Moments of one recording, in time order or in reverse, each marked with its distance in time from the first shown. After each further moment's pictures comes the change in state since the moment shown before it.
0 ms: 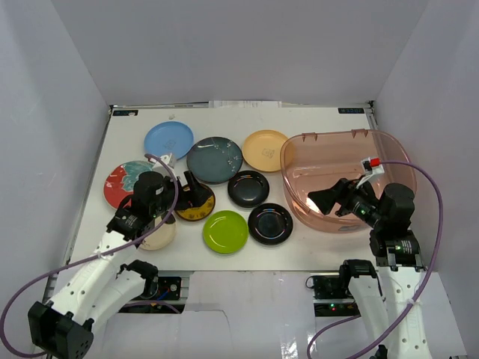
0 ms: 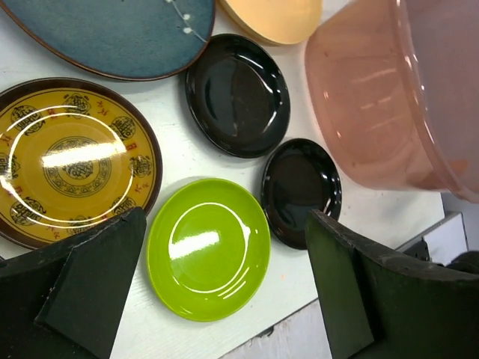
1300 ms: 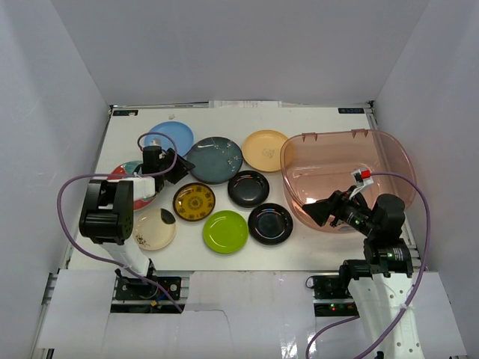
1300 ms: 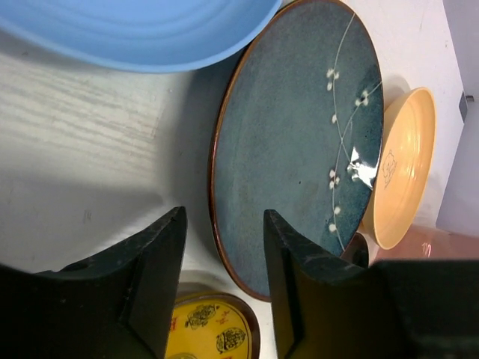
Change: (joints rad) left arm 0.367 0.932 0.130 0.614 0.089 -0.239; right arm 0.015 -0.101 -0.168 0.064 -0.100 0.026
